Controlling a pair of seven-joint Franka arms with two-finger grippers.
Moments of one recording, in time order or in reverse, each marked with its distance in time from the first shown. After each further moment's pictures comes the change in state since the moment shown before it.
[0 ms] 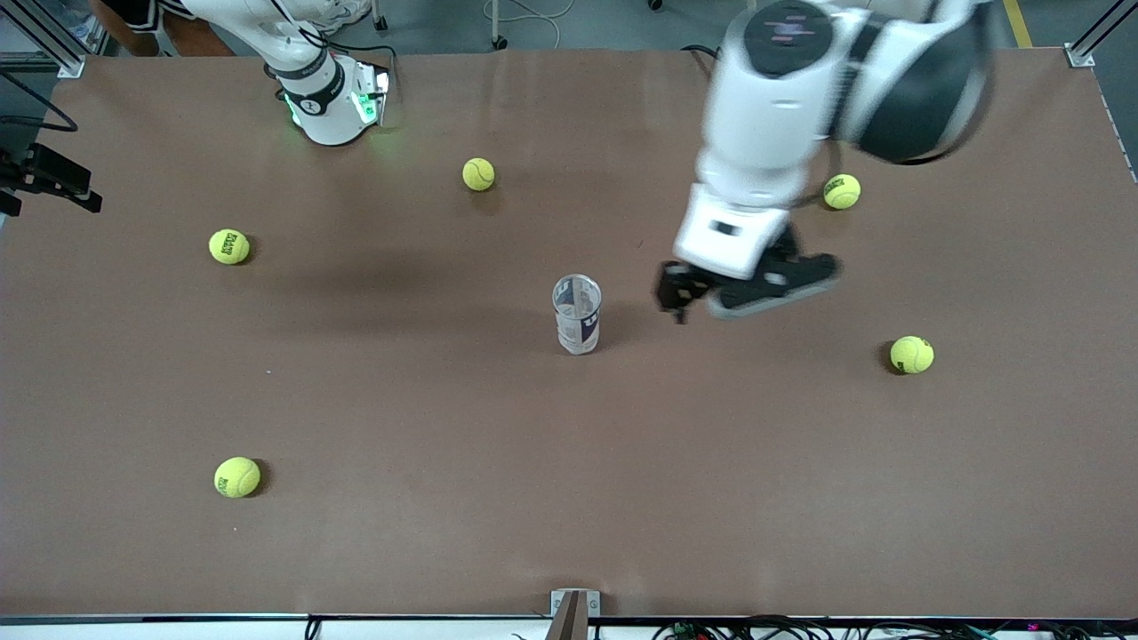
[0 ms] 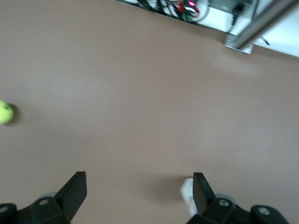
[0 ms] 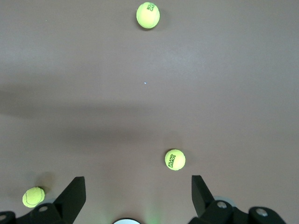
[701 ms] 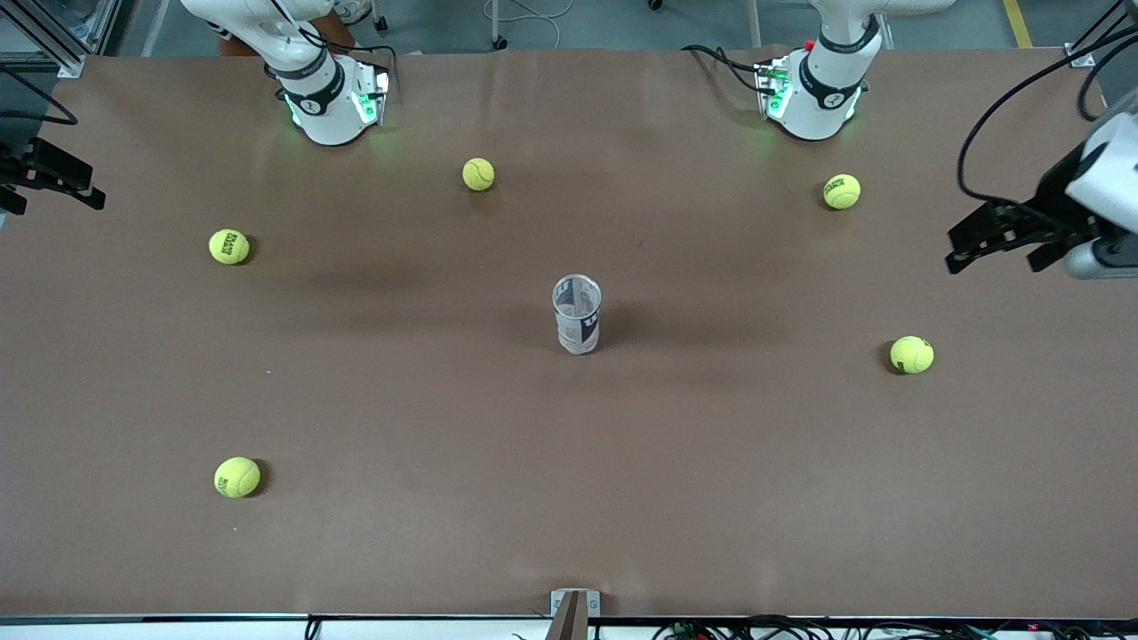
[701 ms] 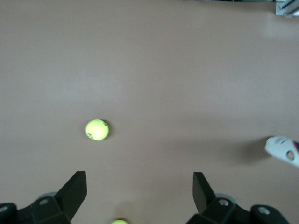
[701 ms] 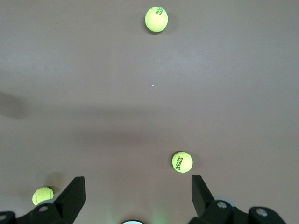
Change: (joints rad) left arm 0.429 -0.243 0.000 -0.116 -0.151 -0.192 0.745; right arm 0.000 -0.011 0.002 0.000 0.035 0.001 0.000
